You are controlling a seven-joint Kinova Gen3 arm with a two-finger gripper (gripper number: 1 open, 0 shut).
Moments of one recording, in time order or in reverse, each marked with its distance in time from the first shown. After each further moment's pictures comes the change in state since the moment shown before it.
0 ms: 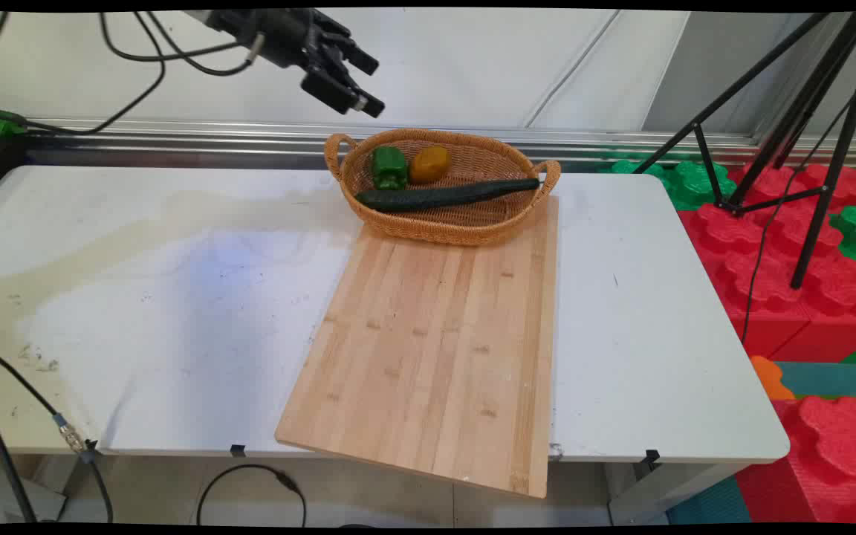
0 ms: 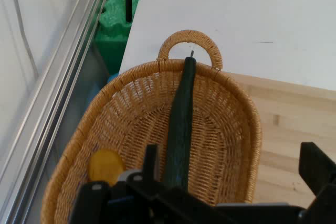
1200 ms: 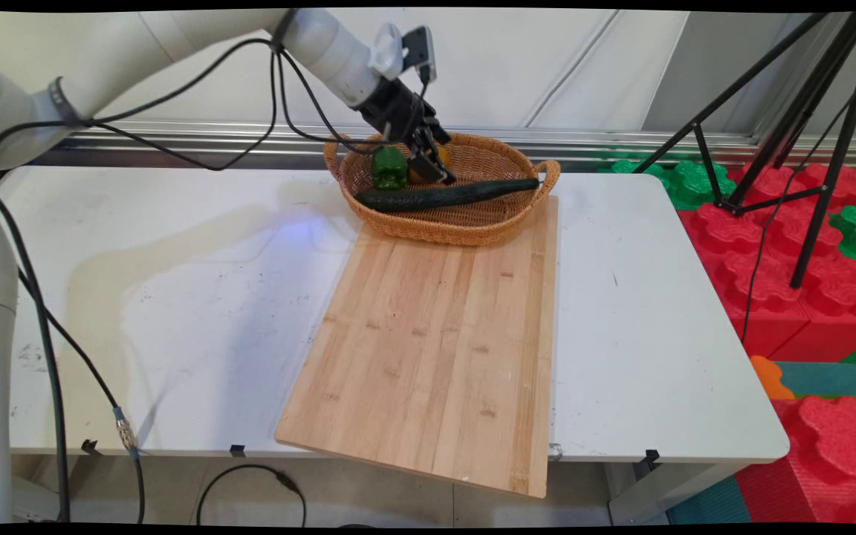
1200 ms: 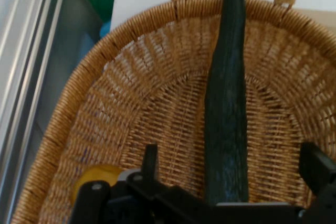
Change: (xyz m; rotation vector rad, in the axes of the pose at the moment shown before) arm -0.011 -0.030 0.199 -0.002 -0.199 0.089
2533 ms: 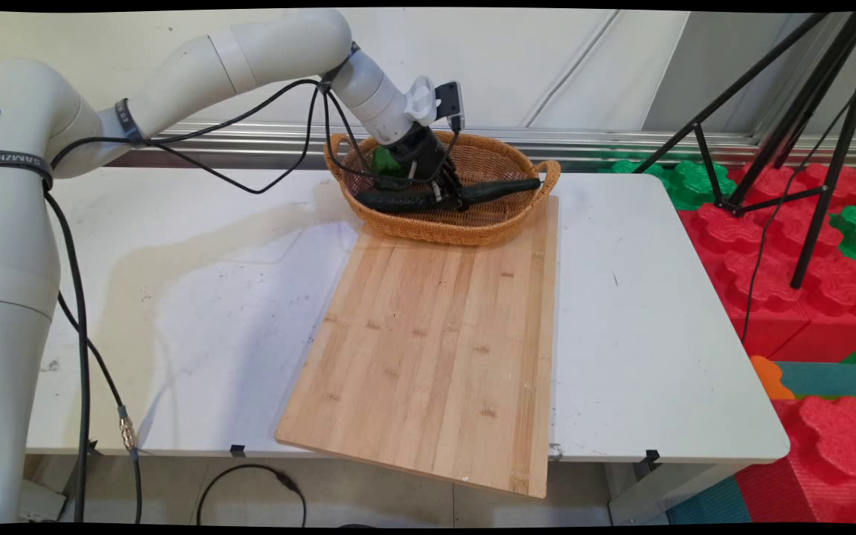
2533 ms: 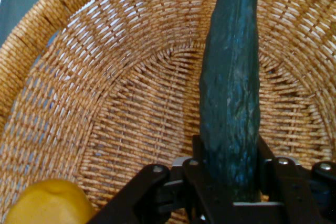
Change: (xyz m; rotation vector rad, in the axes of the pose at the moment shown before) arm -0.006 0.001 0.076 -0.052 -0.086 -0.011
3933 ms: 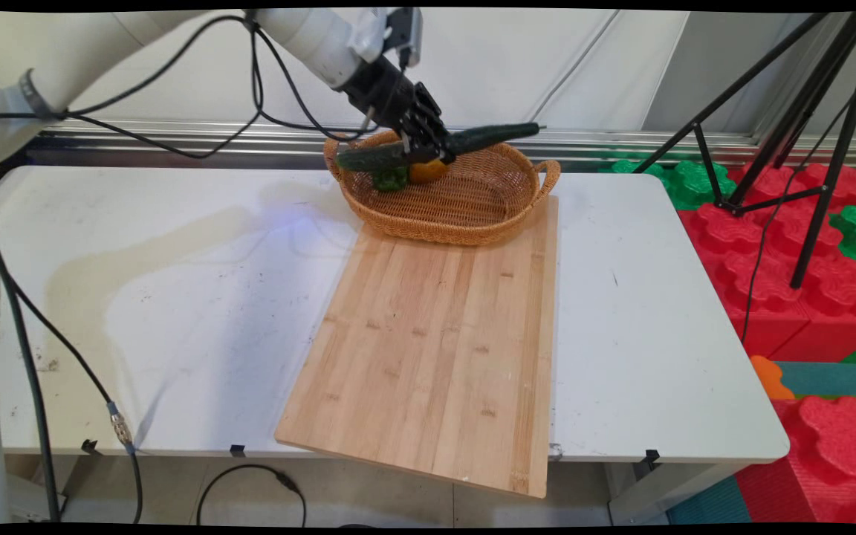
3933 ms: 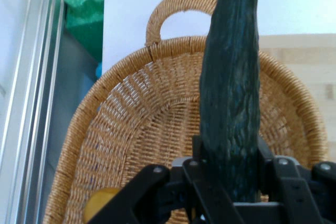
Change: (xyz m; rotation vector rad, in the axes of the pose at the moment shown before) arm 0.004 0.019 -0.133 0.037 0.155 0.144
